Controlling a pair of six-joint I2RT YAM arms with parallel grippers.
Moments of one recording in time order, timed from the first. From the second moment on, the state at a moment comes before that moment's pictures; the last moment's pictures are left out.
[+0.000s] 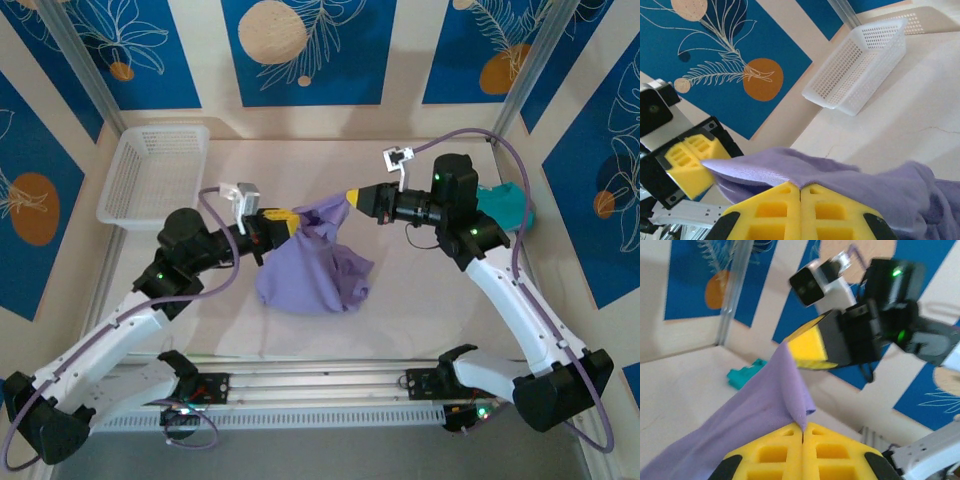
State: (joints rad) left arm -0.64 0.92 0.86 0.13 0.53 -0.42; right arm 0.37 1.12 1.15 -0.30 -0.78 0.54
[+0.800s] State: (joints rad) left arm -0.60 0.96 0.83 0.19 0.64 -0.53; right arm 0.52 0.98 0.95 -0.41 -0.66 0.42
